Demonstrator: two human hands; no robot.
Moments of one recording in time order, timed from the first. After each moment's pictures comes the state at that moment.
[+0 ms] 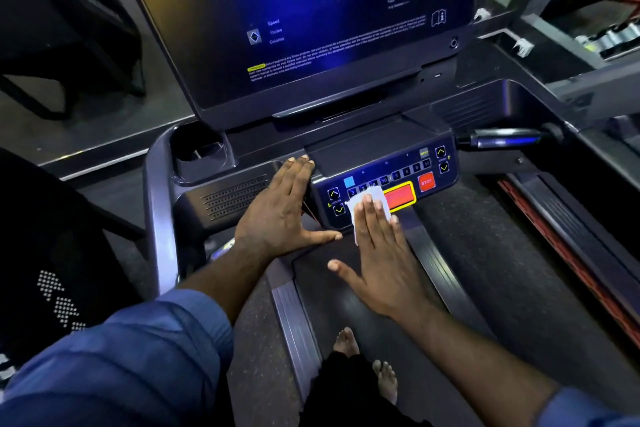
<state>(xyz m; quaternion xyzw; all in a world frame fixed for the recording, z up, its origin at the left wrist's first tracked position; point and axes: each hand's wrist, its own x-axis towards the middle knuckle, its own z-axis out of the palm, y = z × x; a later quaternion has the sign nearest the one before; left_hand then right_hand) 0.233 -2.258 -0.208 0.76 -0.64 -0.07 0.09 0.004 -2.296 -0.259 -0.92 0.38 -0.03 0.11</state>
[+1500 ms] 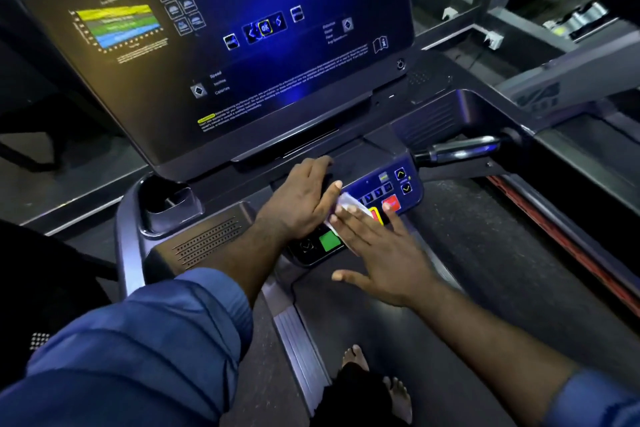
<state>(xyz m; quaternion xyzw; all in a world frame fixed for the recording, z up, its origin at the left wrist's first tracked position) 0.198 -2.372 -0.178 0.68 -0.69 -0.15 0.18 -0.029 -2.372 -0.244 -0.95 0.31 -0.08 0.04</state>
